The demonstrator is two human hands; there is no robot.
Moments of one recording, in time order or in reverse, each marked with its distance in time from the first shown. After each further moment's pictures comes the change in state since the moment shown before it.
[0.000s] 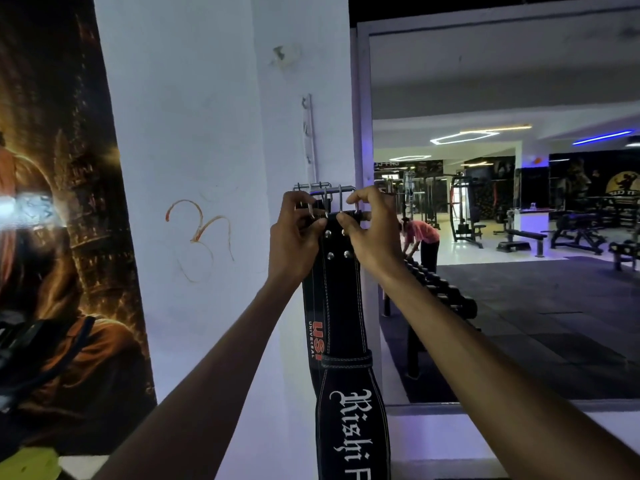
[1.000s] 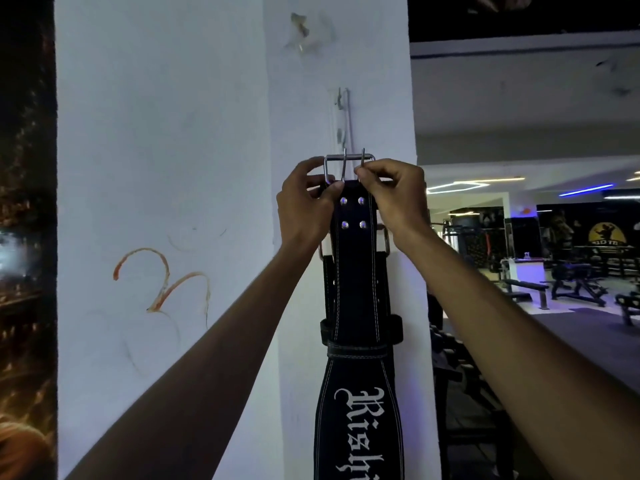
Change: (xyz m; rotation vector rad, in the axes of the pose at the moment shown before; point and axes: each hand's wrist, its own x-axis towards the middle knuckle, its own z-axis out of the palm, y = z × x) left_hand 0.269 -0.196 0.034 -0.121 0.130 0.046; right_hand 0.250 0.148 0.180 0.131 0.138 -0.111
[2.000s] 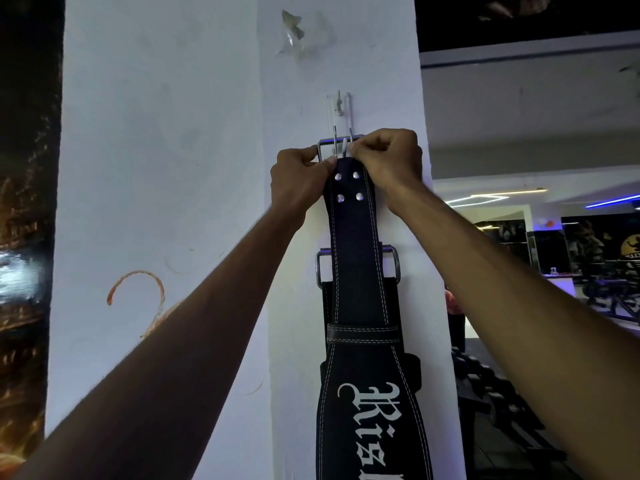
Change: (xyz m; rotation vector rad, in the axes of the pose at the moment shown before) left_hand 0.091 -0.014 0.020 0.080 -0.066 -0.133; right_hand 0.082 0.010 0.030 -0.040 0.047 0.091
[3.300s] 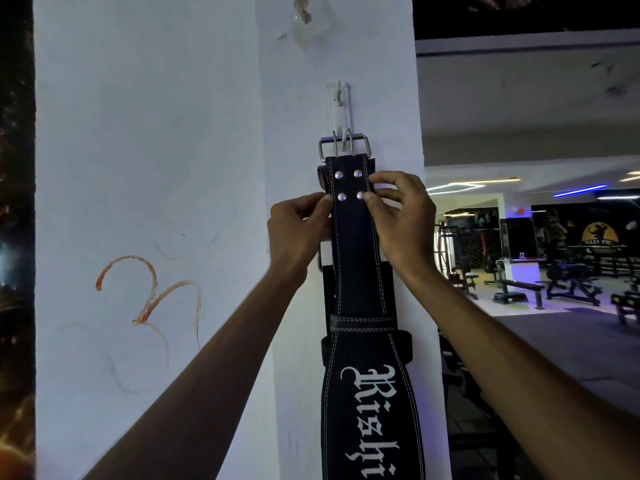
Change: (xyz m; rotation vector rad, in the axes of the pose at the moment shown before) left_hand -0.084 -0.033 -0.016 -0.232 -0.042 -0.035; right_hand -0.099 0.028 -0.028 -0.049 0.056 -0.267
